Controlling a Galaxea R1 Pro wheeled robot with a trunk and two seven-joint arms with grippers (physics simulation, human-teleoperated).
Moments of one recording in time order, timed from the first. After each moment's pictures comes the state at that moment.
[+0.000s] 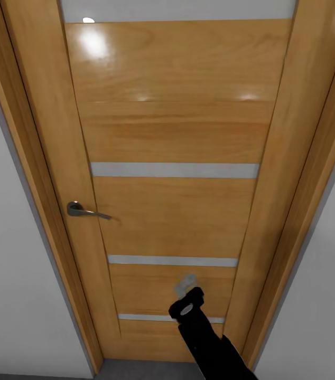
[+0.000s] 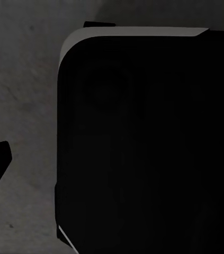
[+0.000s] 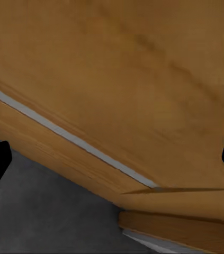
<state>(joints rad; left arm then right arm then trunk) 0.00 0.00 0.01 -0.04 0.06 -0.06 0.00 -0.38 0.17 0.49 -1.16 0.27 0.80 -0.16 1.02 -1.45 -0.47</state>
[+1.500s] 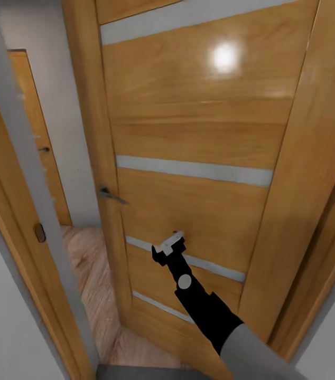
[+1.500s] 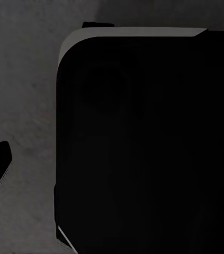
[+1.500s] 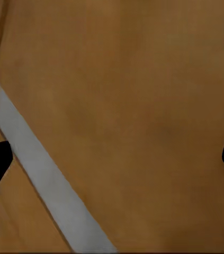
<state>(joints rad) 0.00 0.00 0.01 -0.04 0.05 -0.06 0.00 -0.66 0.17 0.57 -0.89 0.27 0.07 -0.19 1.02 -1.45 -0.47</state>
